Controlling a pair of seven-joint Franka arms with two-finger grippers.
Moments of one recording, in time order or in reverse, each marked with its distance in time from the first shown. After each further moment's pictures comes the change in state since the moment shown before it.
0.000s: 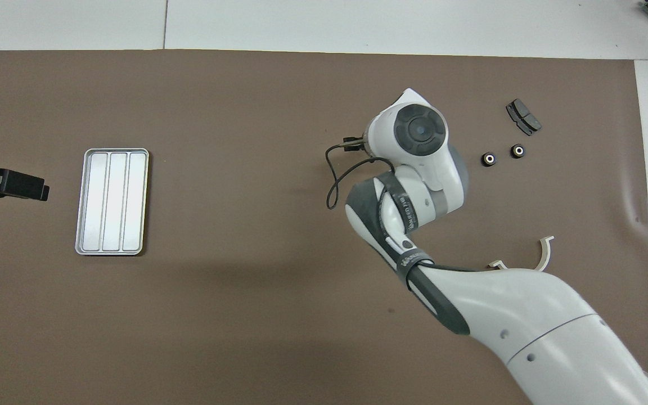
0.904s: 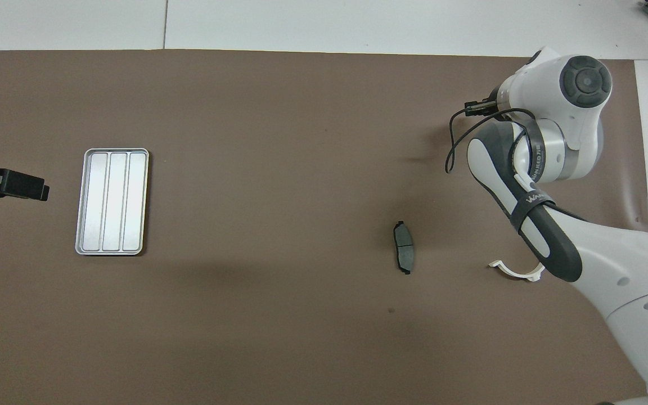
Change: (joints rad) left arm 0.000 0.000 0.000 0.000 0.000 0.000 0.000; right arm -0.320 0.031 0.001 0.016 -0.002 0.078 -0.331
